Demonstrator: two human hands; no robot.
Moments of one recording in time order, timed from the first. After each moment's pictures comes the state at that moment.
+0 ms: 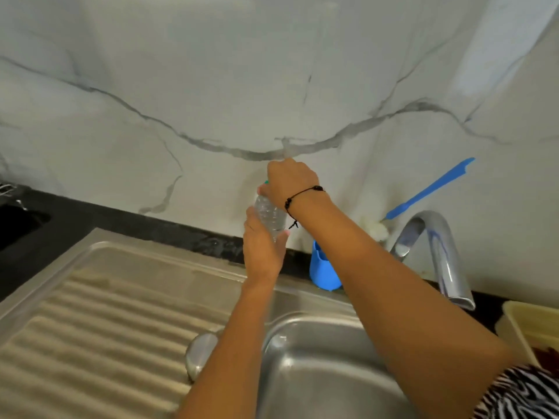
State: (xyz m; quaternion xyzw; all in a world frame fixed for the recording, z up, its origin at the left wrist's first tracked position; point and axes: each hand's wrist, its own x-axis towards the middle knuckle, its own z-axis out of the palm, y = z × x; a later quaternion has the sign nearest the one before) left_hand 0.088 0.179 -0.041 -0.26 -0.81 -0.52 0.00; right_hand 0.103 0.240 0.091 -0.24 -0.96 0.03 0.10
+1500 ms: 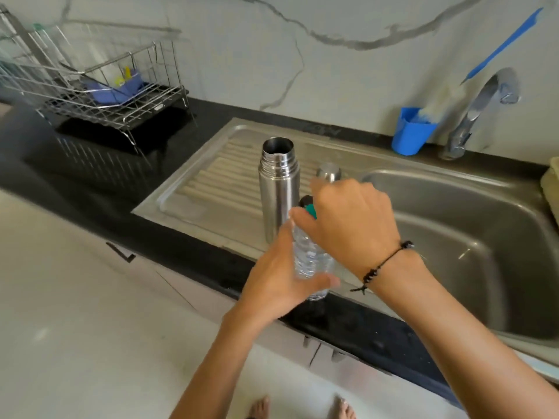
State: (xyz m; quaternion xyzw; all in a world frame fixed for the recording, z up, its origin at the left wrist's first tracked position) left_hand 0.296 -0.262 -0.008 -0.38 -0.80 -0.43 -0.18; right_hand 0.345 -0.155 0.084 -0.15 -0.97 0.04 0.16
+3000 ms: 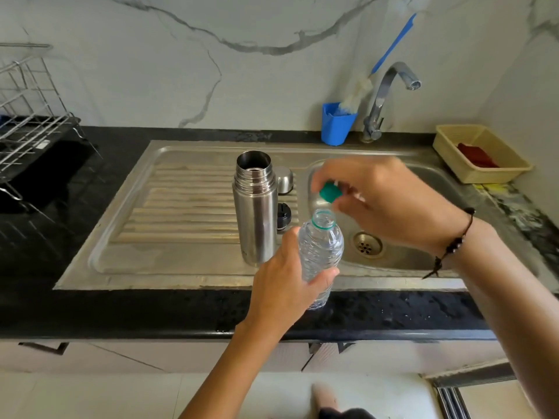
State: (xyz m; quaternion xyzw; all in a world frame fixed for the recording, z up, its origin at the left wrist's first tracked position) left_hand 0.255 -0.260 -0.021 -0.55 -0.74 -0.37 -0.12; right_hand 0.357 -0.145 0.105 -0.13 -0.97 0.10 0.17
